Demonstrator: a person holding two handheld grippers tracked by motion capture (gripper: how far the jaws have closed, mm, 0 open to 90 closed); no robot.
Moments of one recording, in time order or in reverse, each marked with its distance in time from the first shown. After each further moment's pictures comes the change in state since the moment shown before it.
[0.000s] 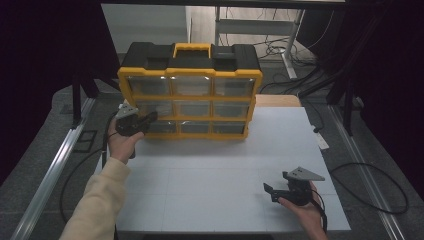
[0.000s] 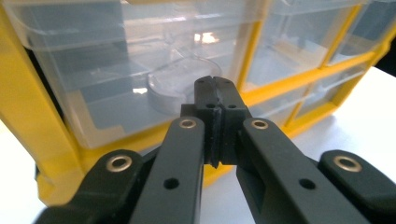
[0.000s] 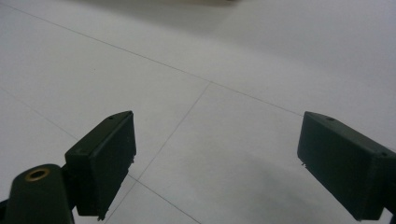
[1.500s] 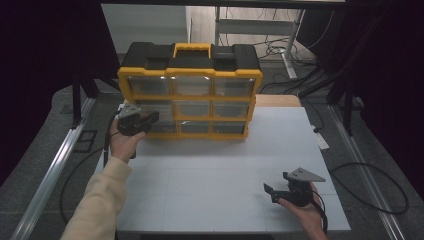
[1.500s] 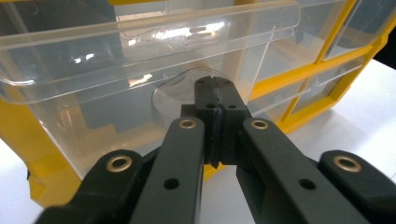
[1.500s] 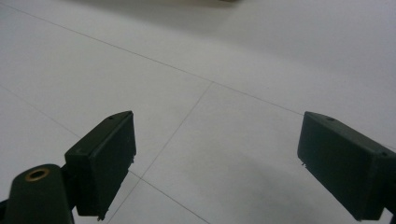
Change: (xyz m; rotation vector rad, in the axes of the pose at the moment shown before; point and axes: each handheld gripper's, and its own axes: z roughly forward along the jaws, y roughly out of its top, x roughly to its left) left arm -0.004 0.007 0.004 0.027 0.014 0.007; right arm 0.002 0.000 -0.002 -0.004 -0.005 -0.002
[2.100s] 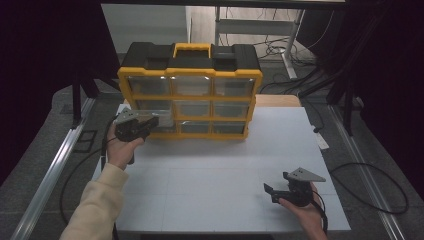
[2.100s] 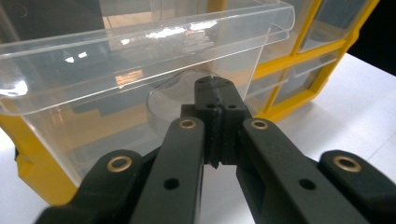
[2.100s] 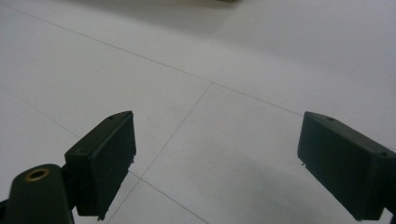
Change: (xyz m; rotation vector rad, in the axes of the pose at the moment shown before) left arm -0.007 -0.008 -0.014 -0.004 -0.036 0.004; right arm 0.000 0.000 0.000 -0.003 0.000 0.000
